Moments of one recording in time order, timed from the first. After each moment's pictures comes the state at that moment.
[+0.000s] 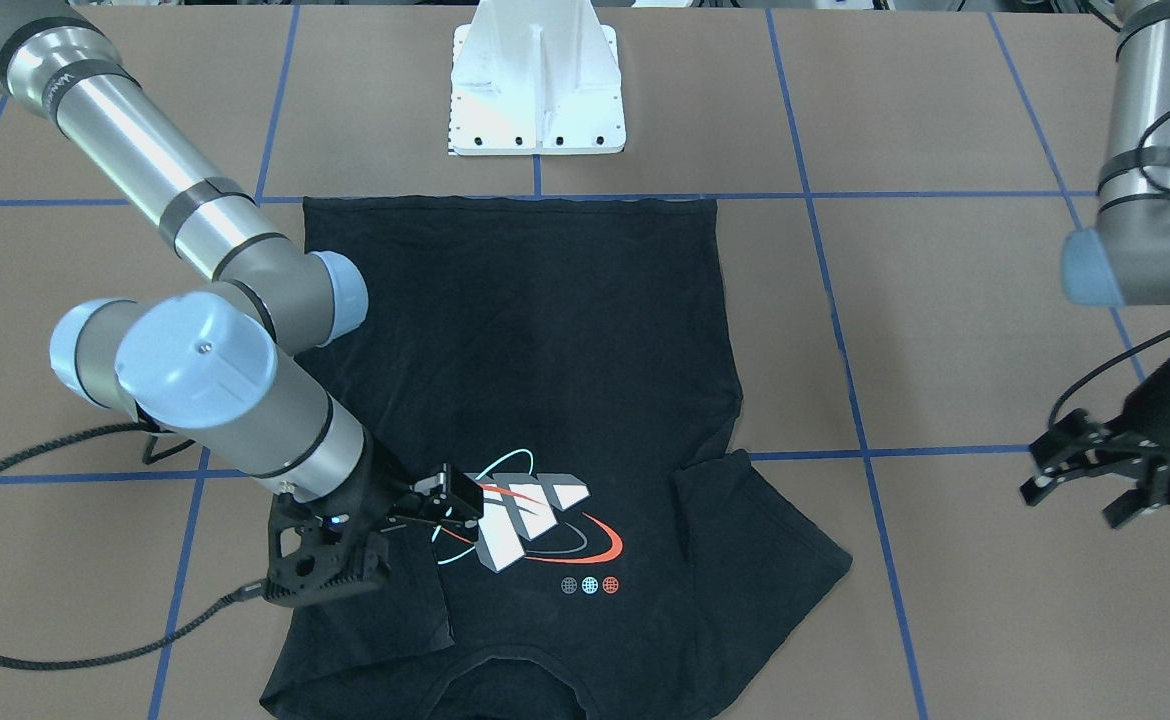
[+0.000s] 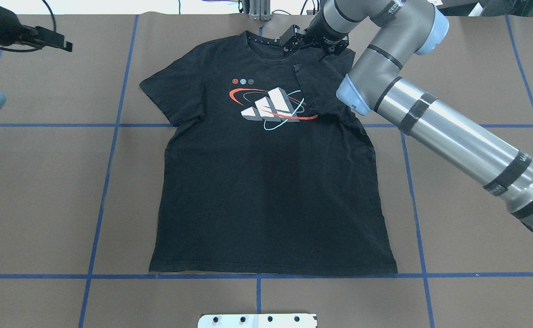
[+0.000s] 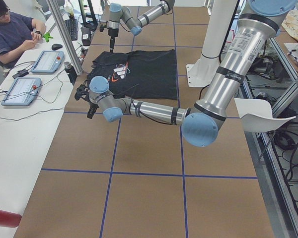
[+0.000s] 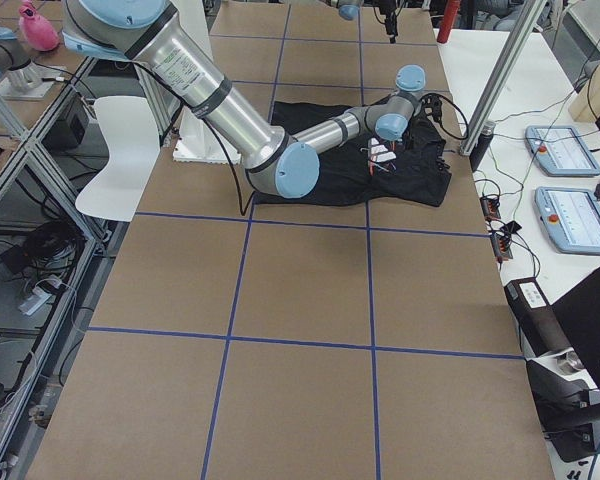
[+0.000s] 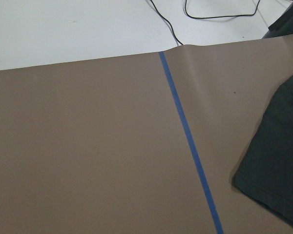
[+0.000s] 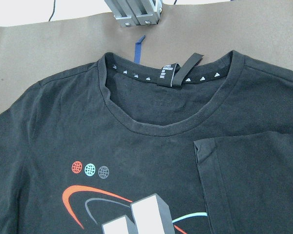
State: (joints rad) left arm -1.16 -2.03 -1.22 -2.47 -2.19 -0.75; right arm 0.90 -0.69 1.10 -0.94 2.16 1.03
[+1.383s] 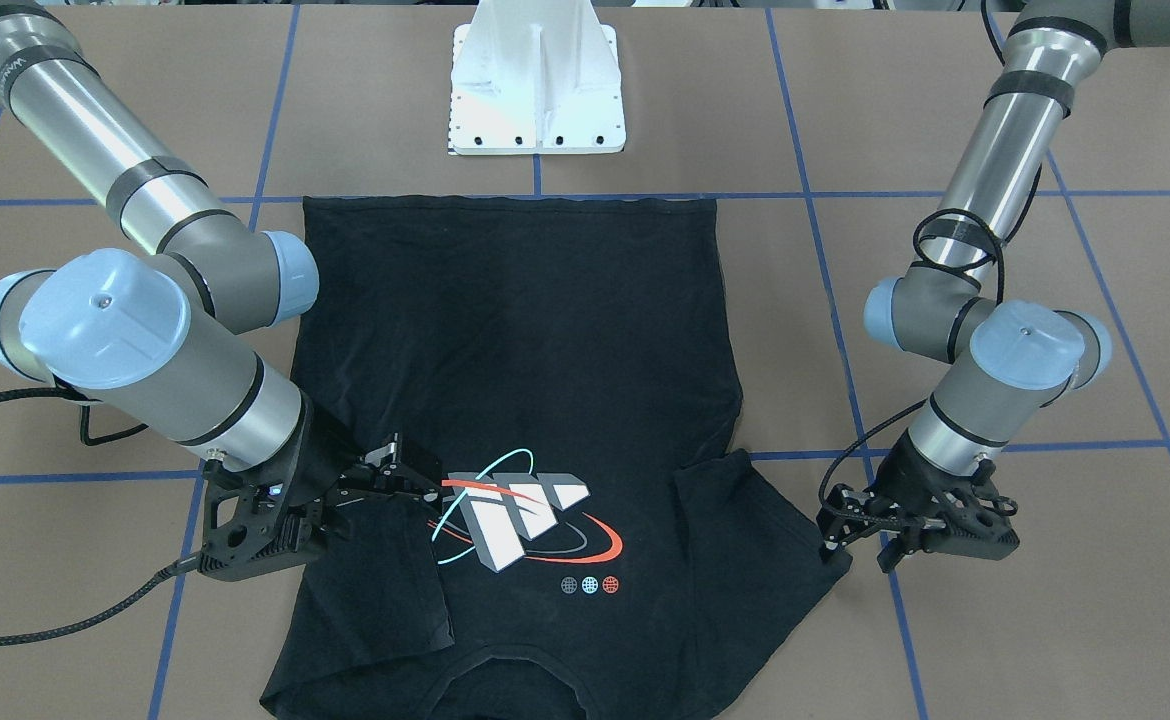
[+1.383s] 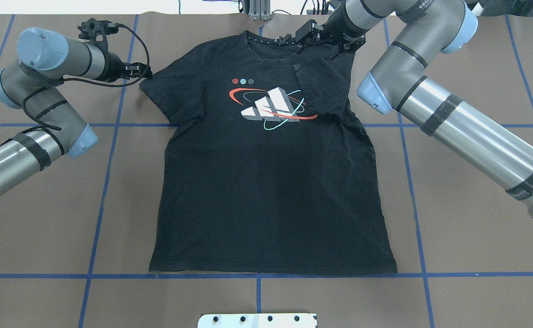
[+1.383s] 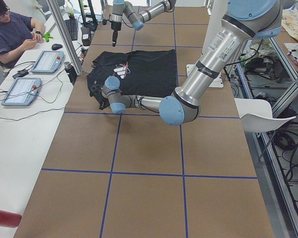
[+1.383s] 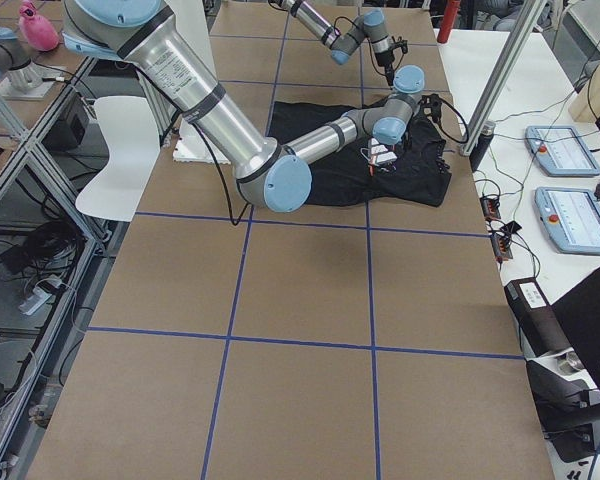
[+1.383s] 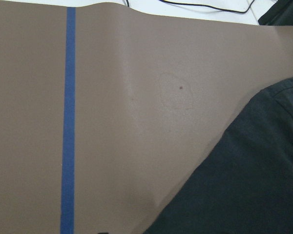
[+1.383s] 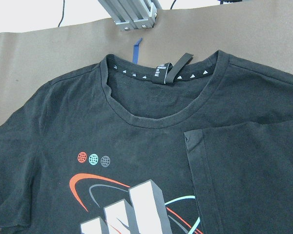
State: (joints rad) left arm -0.92 -2.21 -0.96 -2.64 -1.93 -1.01; right arm 0.94 -0.75 1.19 -0.94 2.21 1.04
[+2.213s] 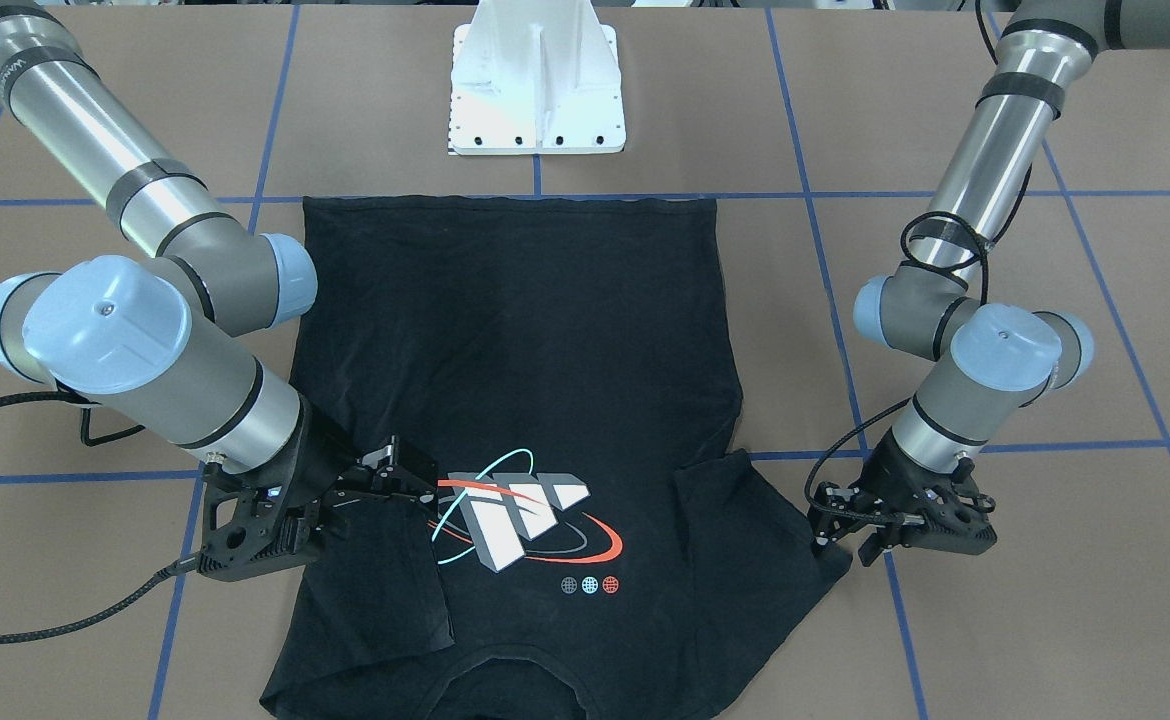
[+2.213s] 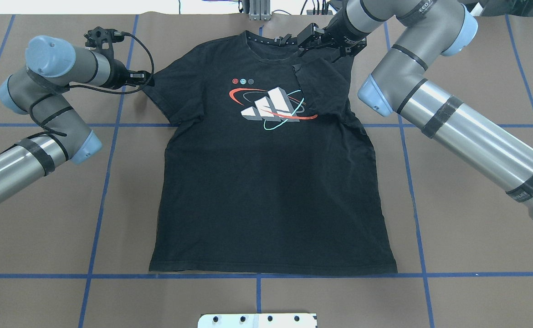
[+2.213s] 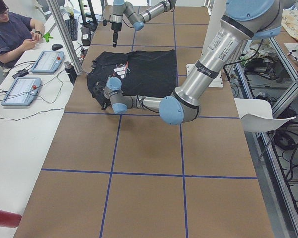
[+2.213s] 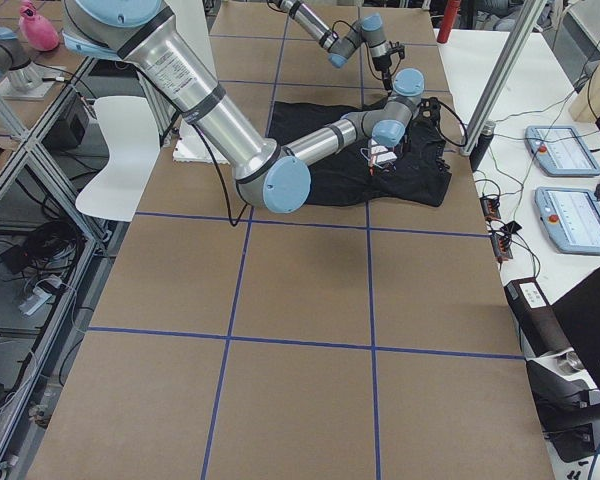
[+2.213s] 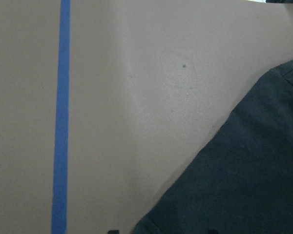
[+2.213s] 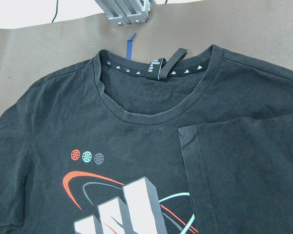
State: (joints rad) left arm -0.90 -2.21 -0.95 -2.64 -1.92 -1.01; right arm 0.93 -0.76 1.18 -0.95 2.21 1.05
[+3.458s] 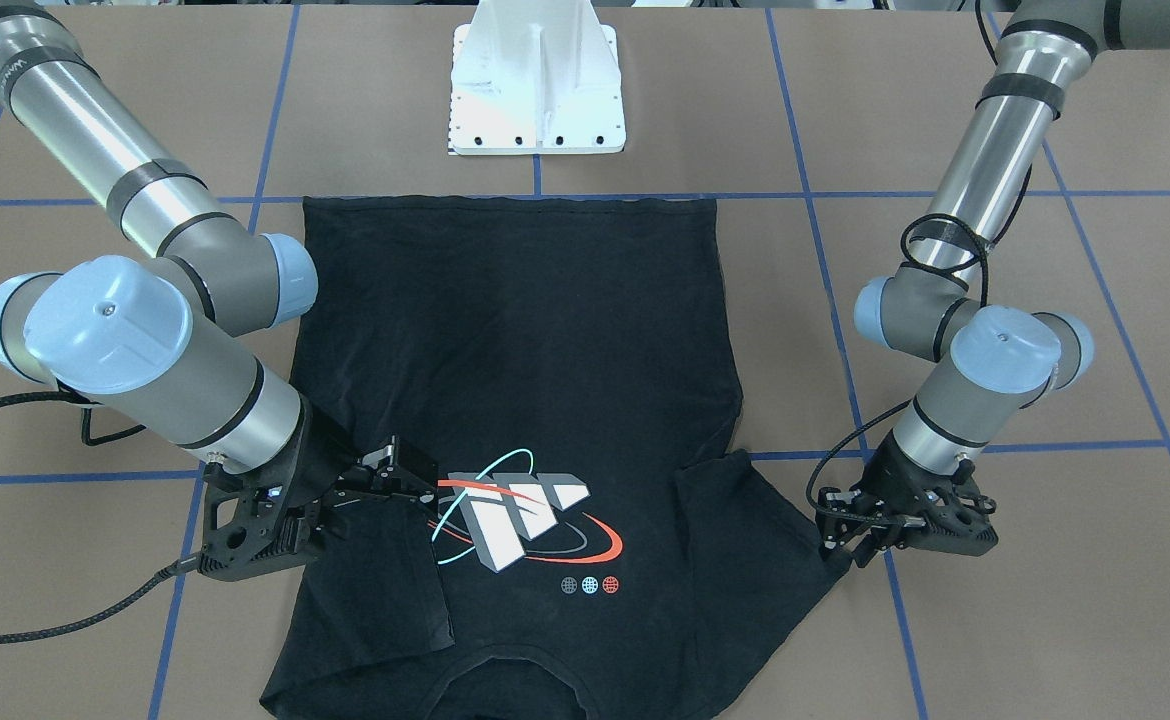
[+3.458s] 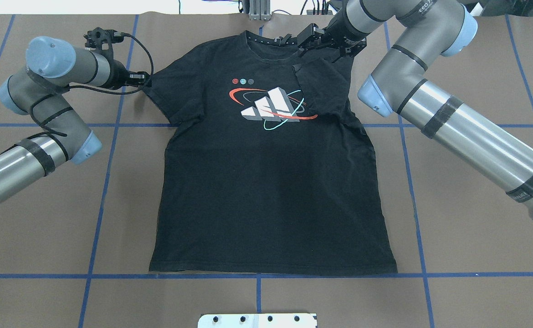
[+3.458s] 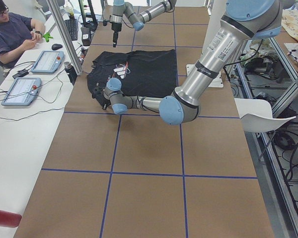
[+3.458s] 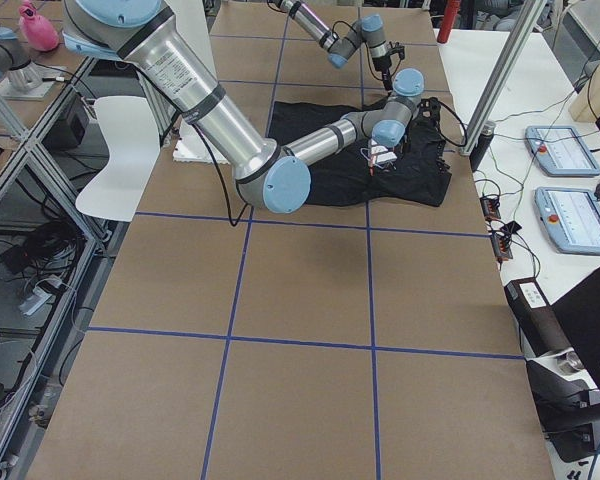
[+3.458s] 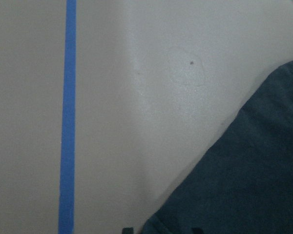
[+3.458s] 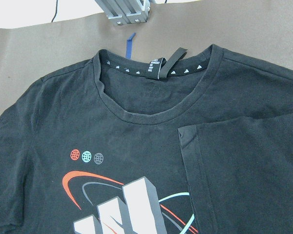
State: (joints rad) left arm -0.90 -2.21 -0.94 -2.64 -1.92 -1.01; right arm 0.93 -0.76 1.18 -0.95 2.21 1.04
